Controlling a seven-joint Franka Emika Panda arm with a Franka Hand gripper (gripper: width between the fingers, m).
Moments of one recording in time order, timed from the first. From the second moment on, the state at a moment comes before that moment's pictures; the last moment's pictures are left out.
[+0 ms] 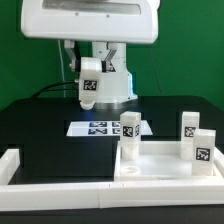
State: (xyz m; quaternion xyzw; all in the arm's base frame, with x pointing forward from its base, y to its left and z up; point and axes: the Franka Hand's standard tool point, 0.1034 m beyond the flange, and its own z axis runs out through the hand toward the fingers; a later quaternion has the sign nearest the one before) arm 0.585 -0.065 0.183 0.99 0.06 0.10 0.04
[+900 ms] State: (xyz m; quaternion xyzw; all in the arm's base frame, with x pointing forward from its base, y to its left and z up) arm 0.597 -0.010 0.166 0.94 0.06 0.32 0.08
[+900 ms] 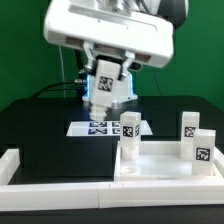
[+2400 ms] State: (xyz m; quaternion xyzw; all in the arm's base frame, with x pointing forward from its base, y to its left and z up) arm 0.600 0.017 0.144 0.96 0.05 0.27 0.03
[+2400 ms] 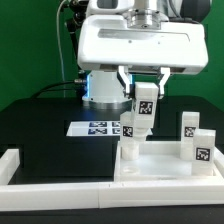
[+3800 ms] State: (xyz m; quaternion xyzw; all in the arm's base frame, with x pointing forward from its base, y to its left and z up) arm 0.605 -0.001 0.096 0.97 0.05 0.25 0.03
